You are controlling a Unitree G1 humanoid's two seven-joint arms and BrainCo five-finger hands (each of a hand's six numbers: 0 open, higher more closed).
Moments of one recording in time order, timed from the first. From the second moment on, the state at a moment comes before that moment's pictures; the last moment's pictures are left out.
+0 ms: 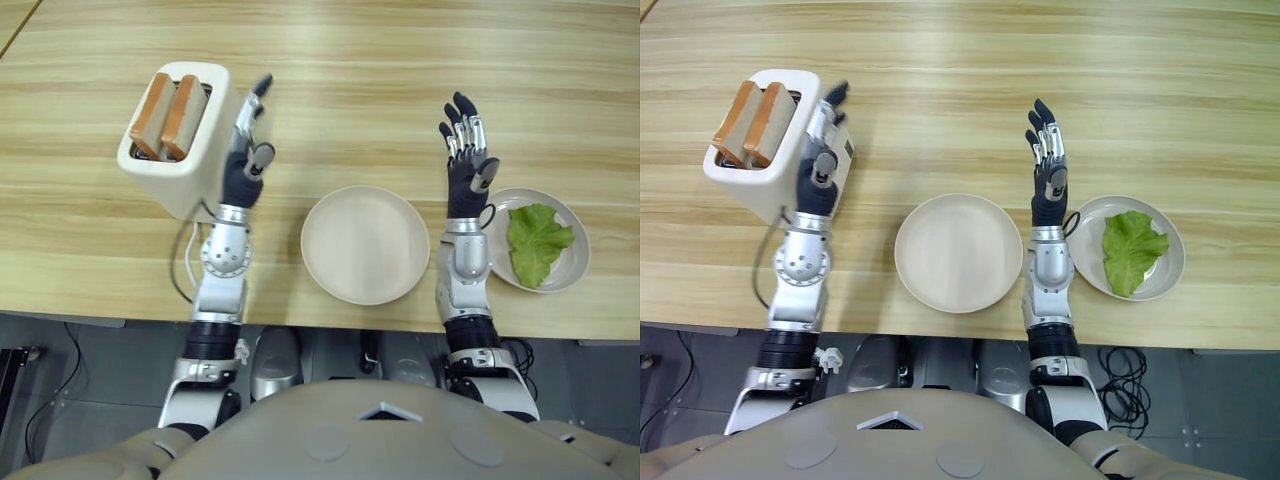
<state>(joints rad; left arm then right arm) -0.12 0.23 0.10 -0.16 0.55 -0.39 0.18 -0.14 -0.02 -0.05 0.36 0.02 -0.73 0.06</state>
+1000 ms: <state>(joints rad) -0.11 0.57 0.23 0.16 0.72 0.07 0.21 -0.11 -0.01 -0.02 0.33 0.01 -0.72 0.06</state>
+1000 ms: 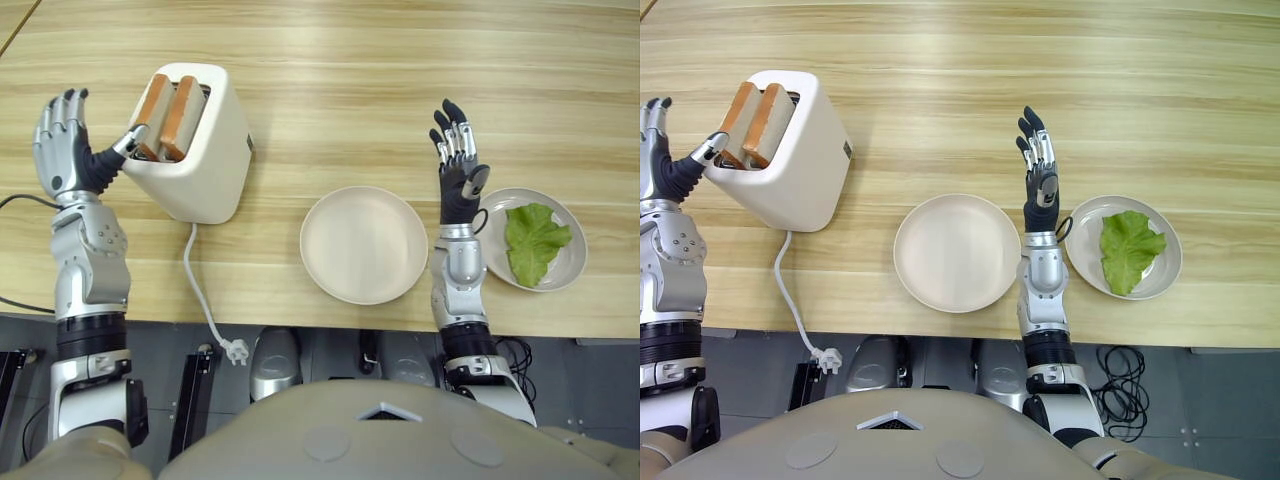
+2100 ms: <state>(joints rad) -0.16 0.58 0.09 0.20 0.65 0.06 0.26 -0.11 0.00 0.00 0.33 0.00 -0.72 0.06</state>
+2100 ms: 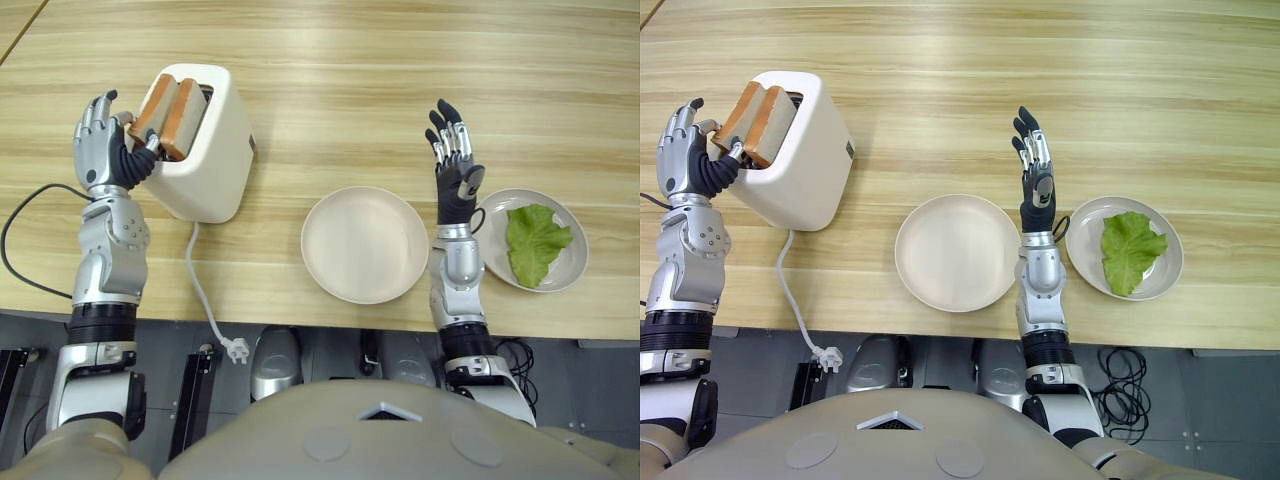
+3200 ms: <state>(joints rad) -0.22 0.35 -0.10 -0.48 0.24 0.09 -0.18 -0.27 -0.26 -0.22 0.30 -0.03 -0.75 -0.05</state>
